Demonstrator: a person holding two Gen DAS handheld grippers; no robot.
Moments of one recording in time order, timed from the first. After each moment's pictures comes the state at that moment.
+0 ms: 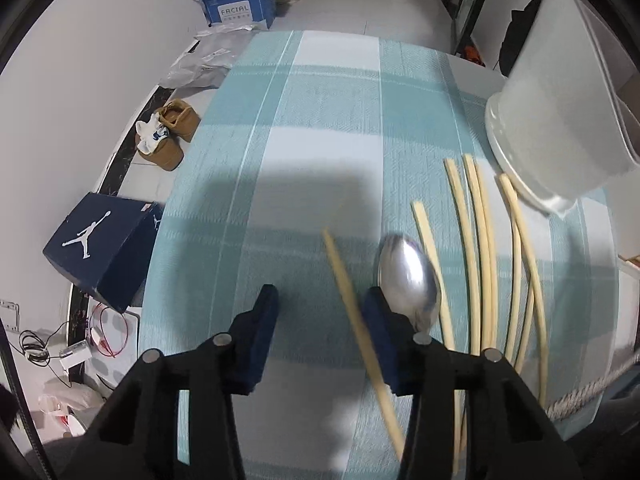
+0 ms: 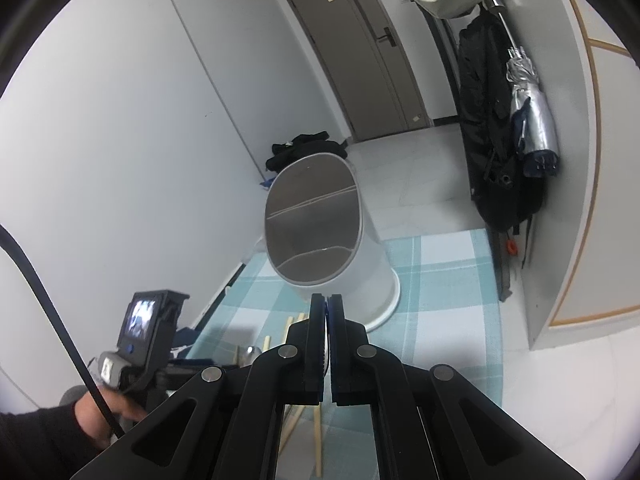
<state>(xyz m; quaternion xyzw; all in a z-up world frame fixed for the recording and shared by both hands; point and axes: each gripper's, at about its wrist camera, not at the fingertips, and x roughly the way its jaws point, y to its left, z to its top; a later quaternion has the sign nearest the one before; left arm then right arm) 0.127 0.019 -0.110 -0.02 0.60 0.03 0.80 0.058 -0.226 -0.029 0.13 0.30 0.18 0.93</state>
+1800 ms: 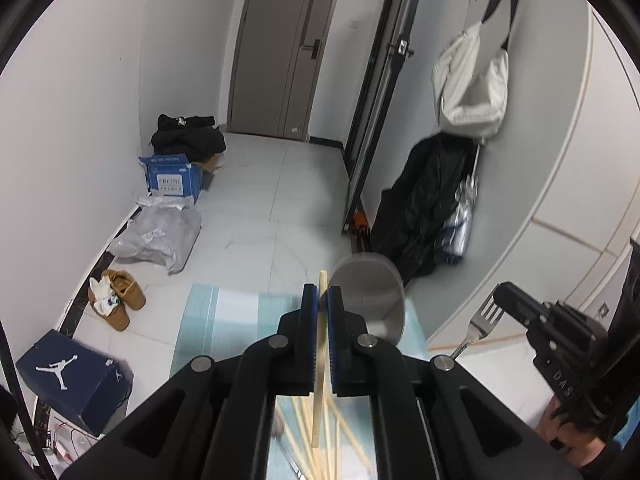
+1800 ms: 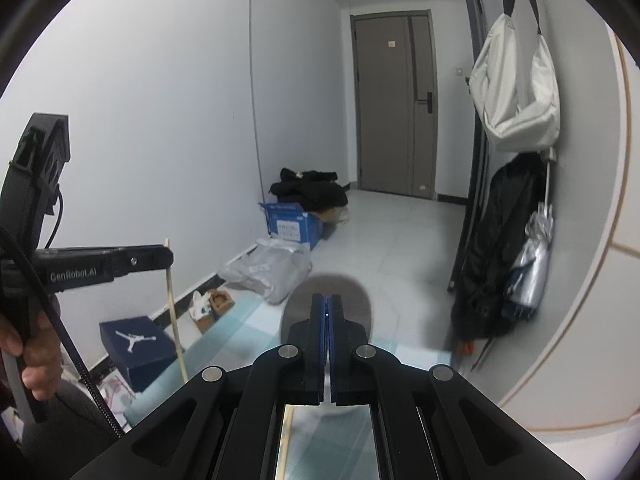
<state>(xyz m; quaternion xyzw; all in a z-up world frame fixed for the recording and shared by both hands) 0.097 -0.002 0.120 -0.08 0.33 -0.12 0.93 0.073 -0.187 0.090 -0.04 0.22 0.18 0.96</state>
